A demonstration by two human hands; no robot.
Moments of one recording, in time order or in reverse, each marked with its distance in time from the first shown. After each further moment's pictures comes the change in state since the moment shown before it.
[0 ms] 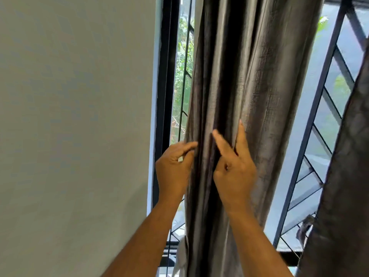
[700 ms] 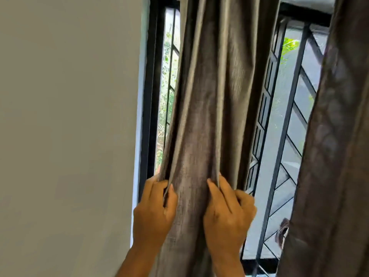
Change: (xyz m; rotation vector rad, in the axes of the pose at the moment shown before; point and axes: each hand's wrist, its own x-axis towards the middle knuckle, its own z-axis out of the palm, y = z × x) left_hand -0.074 -0.002 -0.025 0.423 0.049 0.293; right_hand -0.077 0.034 -0.030 -0.317 0.088 -0.046
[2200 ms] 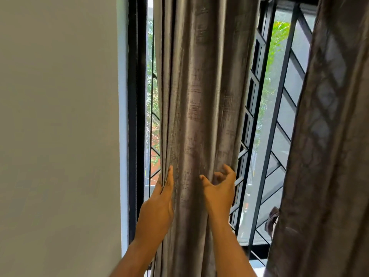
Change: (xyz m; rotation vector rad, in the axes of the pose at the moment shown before) left_hand -0.035 -0.015 0.053 0.057 -0.436 -0.015; right_hand 0.016 0.062 0.055 0.595 -0.293 0.880
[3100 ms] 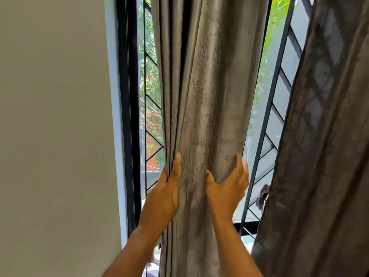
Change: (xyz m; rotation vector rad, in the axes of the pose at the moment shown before) left_hand -0.018 0.029 0.001 -0.093 -0.093 0.108; right_hand -0.040 0.003 -0.039 -0.306 0.159 -0.113
